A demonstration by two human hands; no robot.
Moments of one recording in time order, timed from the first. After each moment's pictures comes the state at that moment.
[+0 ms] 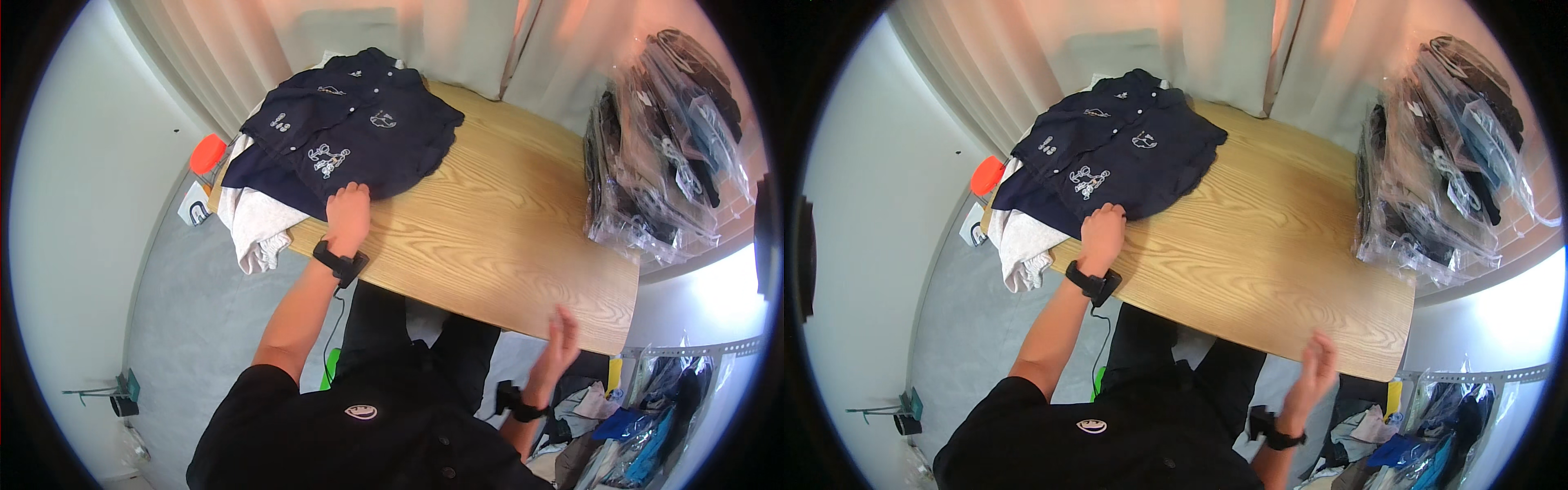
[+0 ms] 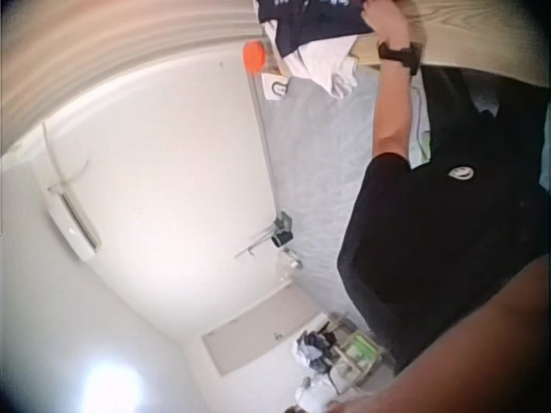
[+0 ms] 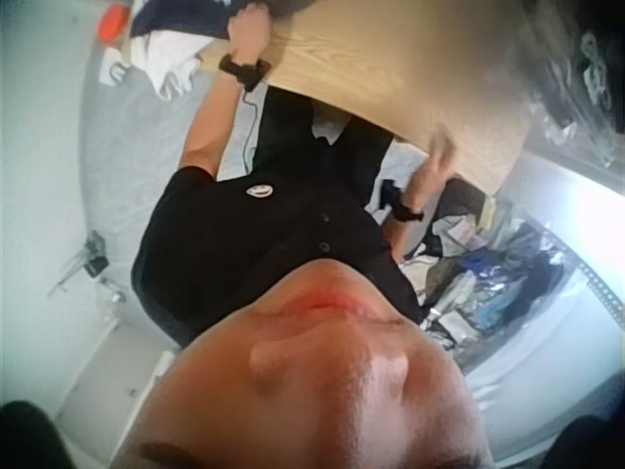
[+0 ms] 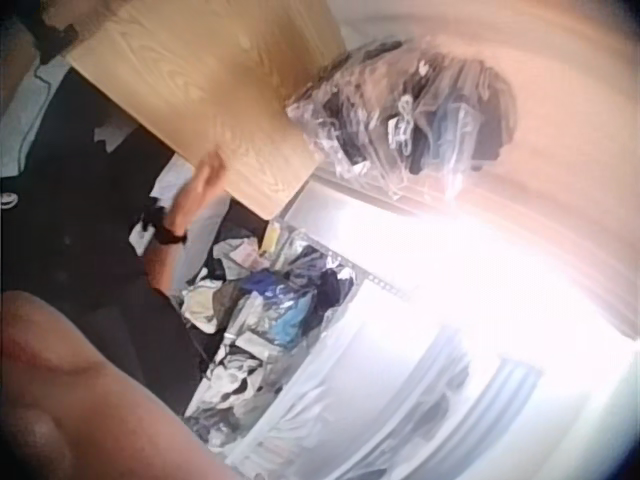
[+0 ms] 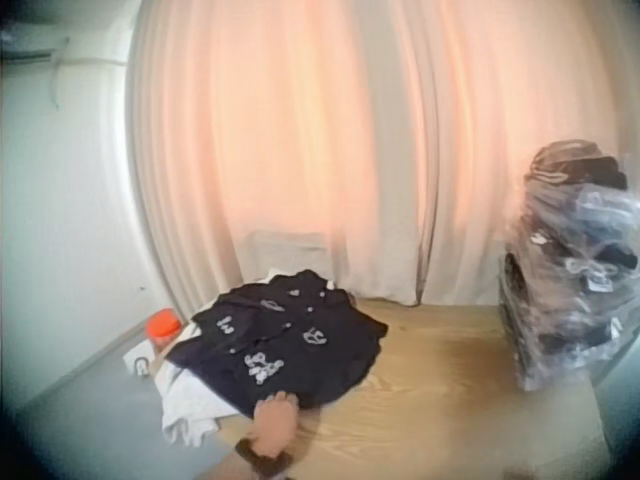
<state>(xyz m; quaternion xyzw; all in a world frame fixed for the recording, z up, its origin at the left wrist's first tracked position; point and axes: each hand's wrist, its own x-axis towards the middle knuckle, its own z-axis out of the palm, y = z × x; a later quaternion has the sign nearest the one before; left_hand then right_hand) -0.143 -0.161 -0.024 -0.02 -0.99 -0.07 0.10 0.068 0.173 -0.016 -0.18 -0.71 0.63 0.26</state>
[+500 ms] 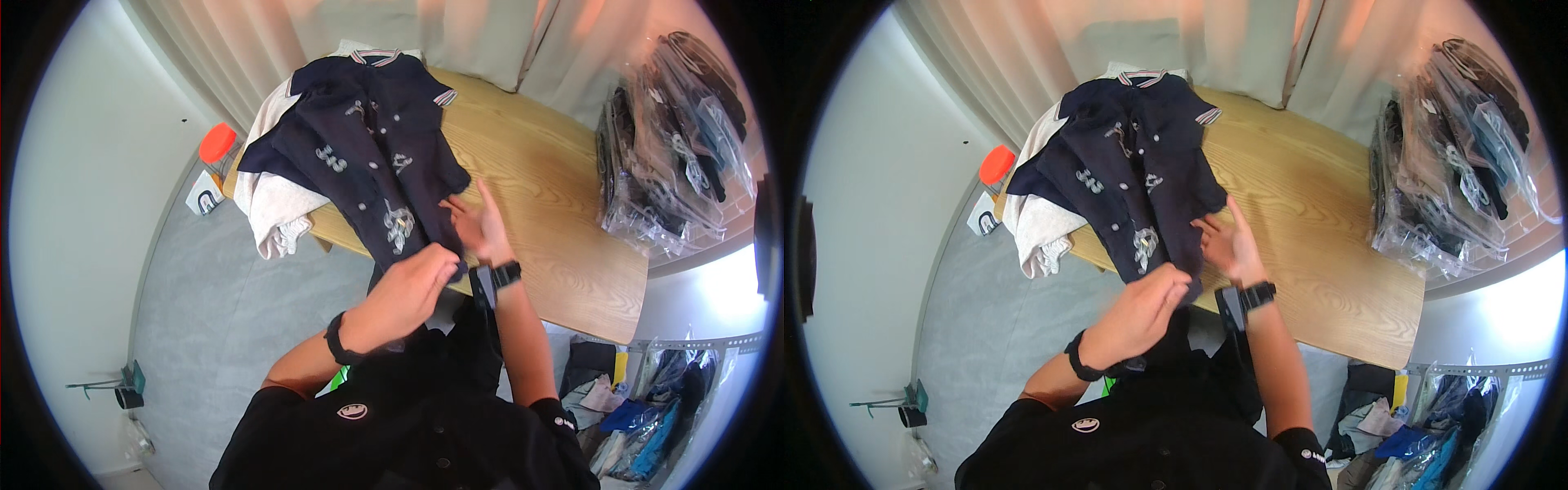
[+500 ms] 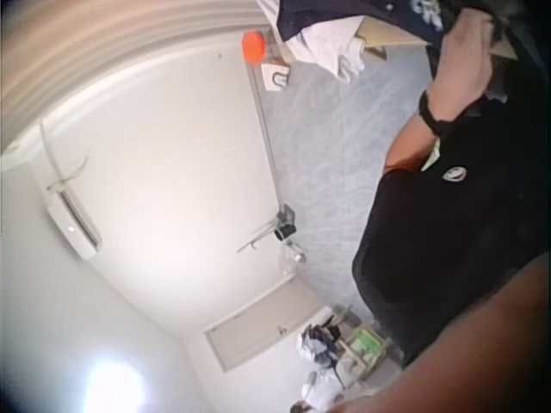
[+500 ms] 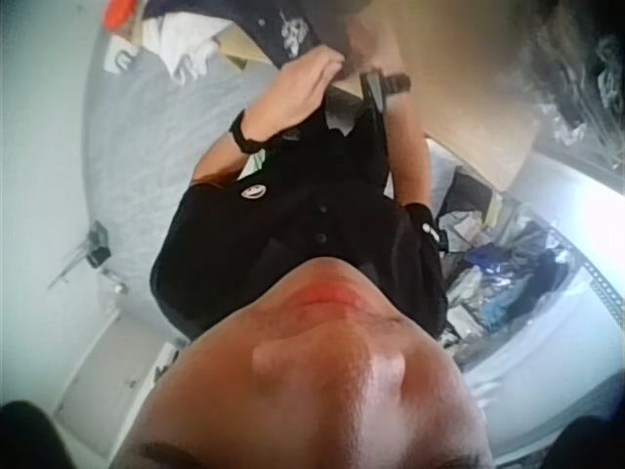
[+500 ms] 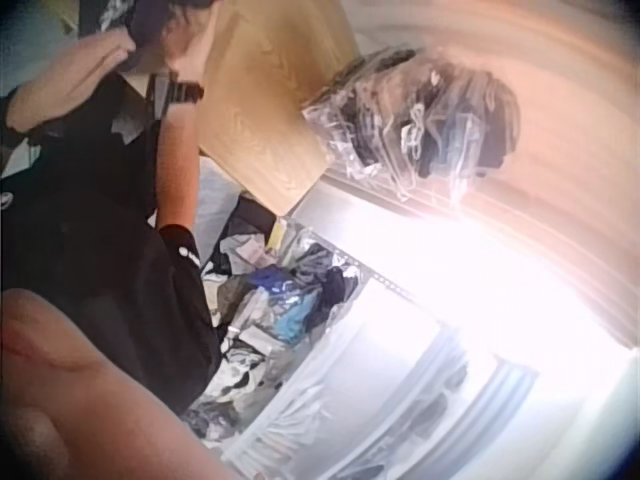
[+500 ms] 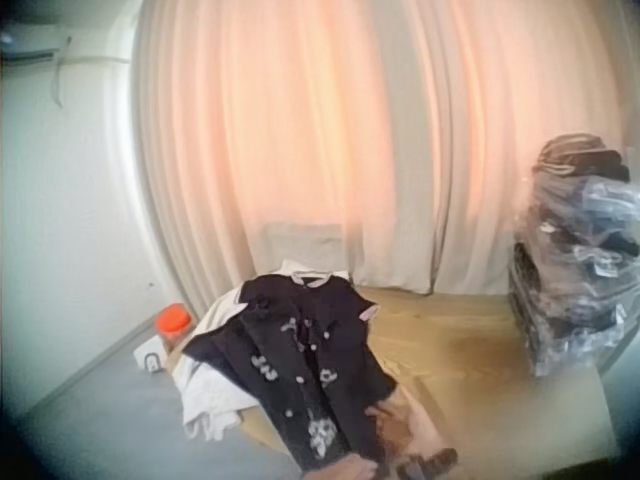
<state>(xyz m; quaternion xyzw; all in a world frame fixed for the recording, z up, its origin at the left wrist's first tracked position) 0.001 -0.121 0.068 -0.26 -0.83 -0.50 0.05 -0.131 0.050 -0.049 -0.17 -0.18 0.92 -0.31</state>
